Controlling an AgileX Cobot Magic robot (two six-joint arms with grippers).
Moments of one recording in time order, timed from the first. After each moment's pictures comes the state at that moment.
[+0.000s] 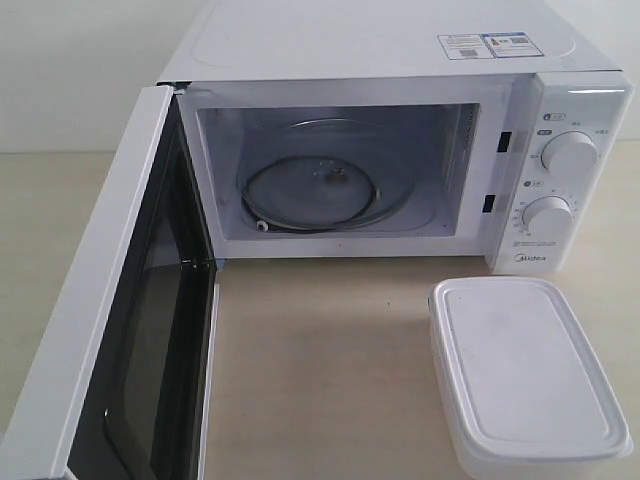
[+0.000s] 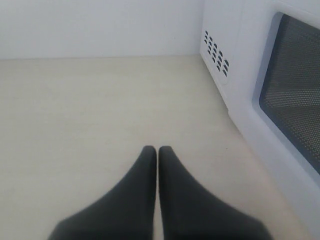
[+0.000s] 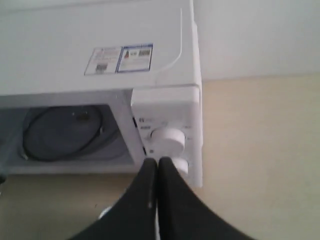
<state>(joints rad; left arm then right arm) 0.07 0.00 0.00 0.01 0.34 -0.01 -0.02 0.81 -0.89 0.12 0.65 0.05</state>
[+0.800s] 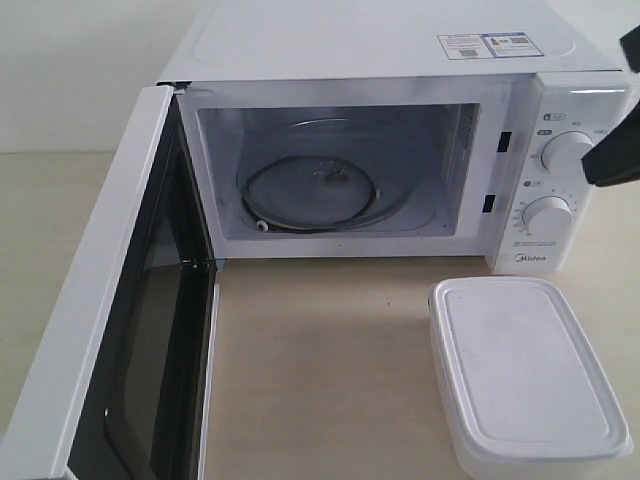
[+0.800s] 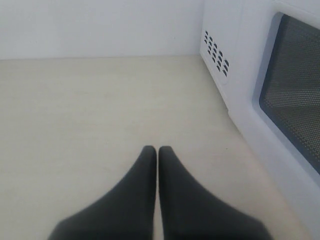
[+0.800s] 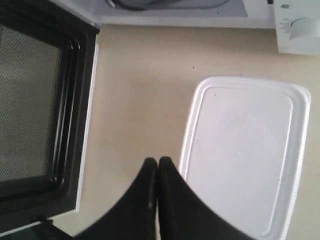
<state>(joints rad) 0.07 0.00 0.00 0.01 0.34 -0.01 -0.19 1.23 -1.11 0.67 1.21 -0.34</state>
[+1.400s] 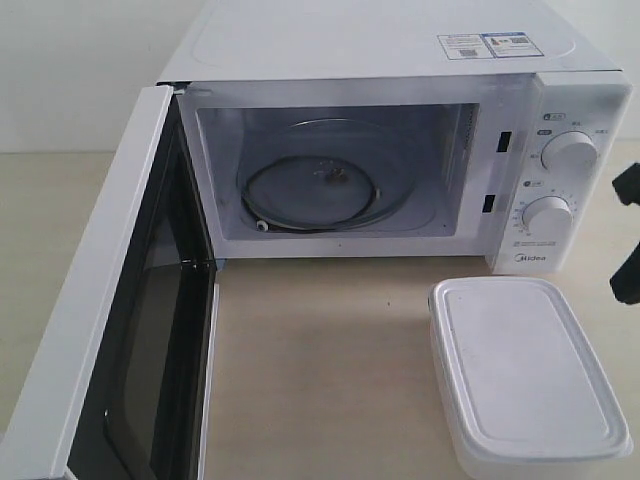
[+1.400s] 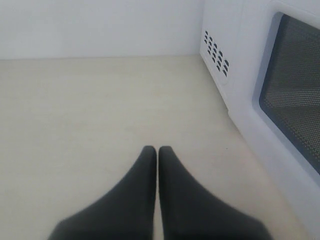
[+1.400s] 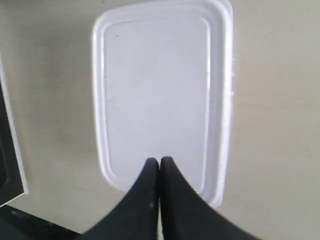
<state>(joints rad) 0.07 0.00 0.00 0.01 0.34 -0.01 -0.29 1.44 -0.97 0.54 1.18 -0.37</state>
